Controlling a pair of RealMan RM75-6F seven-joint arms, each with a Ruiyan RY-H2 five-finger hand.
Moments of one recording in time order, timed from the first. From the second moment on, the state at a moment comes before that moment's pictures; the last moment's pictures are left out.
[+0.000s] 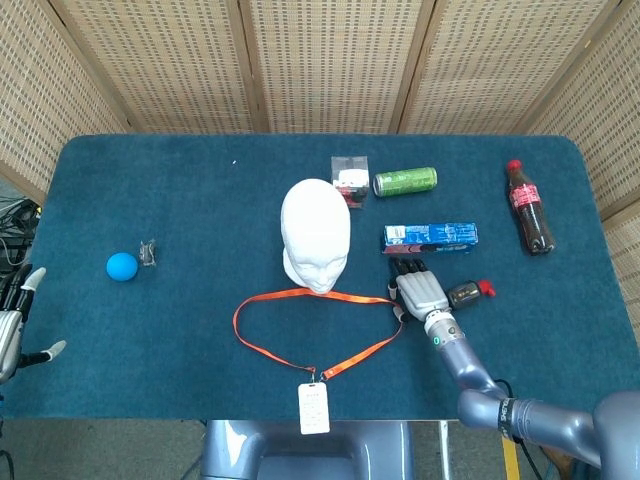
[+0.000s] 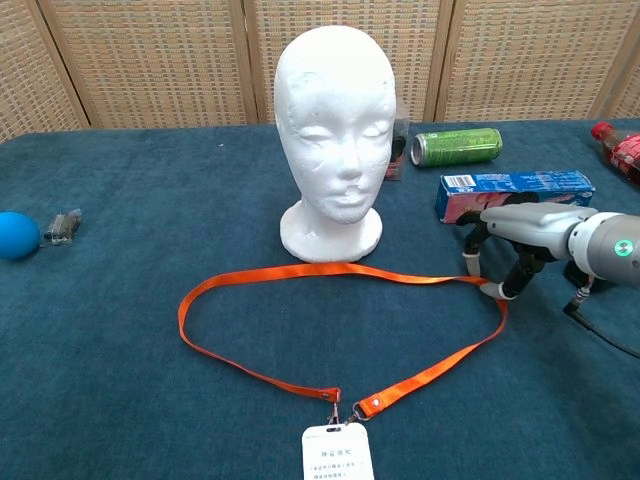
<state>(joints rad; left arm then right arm) -0.11 -1.10 -0.07 -1.63 1.38 1.40 0.09 0.76 -1.59 0.13 -1.36 -0.84 0.84 -0.45</state>
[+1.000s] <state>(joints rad) -0.22 -1.14 -0.09 -1.62 1.37 1.27 0.09 0.71 -1.53 0.11 -1.43 -1.07 0.91 -0.30</state>
